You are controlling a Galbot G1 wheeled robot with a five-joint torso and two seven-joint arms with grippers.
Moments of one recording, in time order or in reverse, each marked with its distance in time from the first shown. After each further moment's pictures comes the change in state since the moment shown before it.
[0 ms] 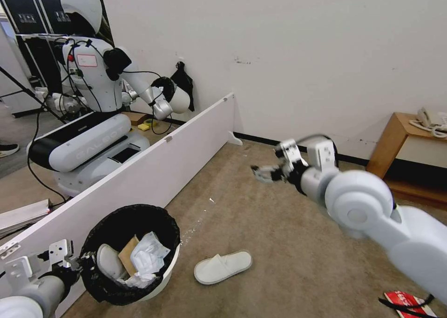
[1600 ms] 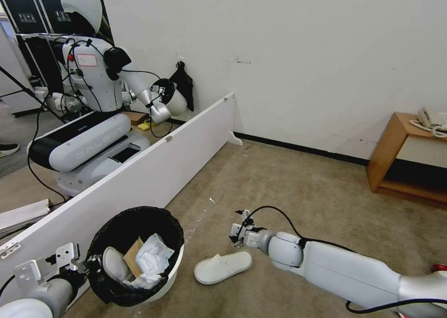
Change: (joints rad) left arm -0.012 -0.053 0.030 0.018 0.044 0.000 0.009; right arm 0.138 0.346 -0.691 -0.752 -1.123 0.446 -0.621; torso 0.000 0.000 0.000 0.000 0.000
